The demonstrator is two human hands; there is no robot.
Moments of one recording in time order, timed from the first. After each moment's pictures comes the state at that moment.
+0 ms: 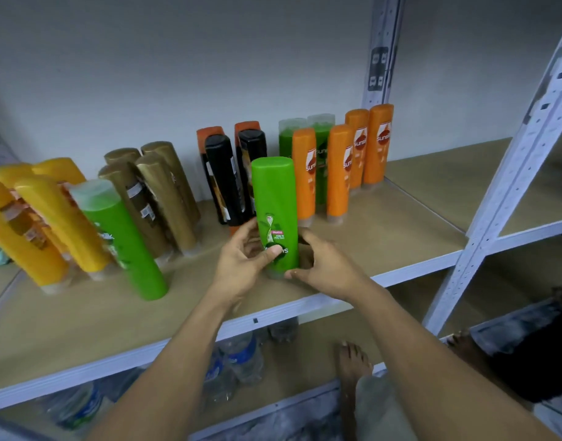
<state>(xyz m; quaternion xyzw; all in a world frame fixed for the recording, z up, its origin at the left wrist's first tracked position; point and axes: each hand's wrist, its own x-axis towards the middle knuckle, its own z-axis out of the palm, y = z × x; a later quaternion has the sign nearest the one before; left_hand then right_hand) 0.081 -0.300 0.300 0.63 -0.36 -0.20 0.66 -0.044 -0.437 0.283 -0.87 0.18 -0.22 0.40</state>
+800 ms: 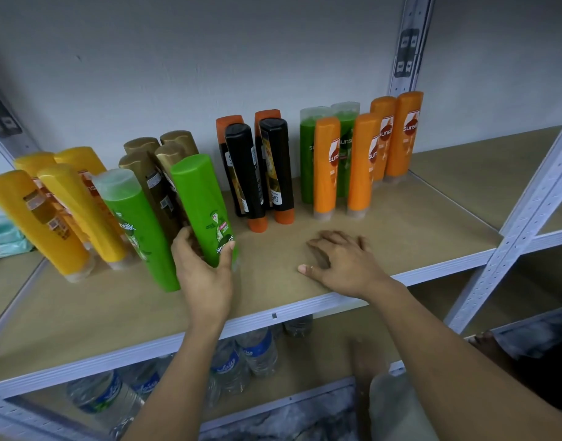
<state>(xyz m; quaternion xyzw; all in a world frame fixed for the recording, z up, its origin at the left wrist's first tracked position) 0.117 -0.244 0.275 0.75 -0.21 0.15 0.60 -0.036 -0.438 0.280 -0.95 0.26 -0.06 0.15</state>
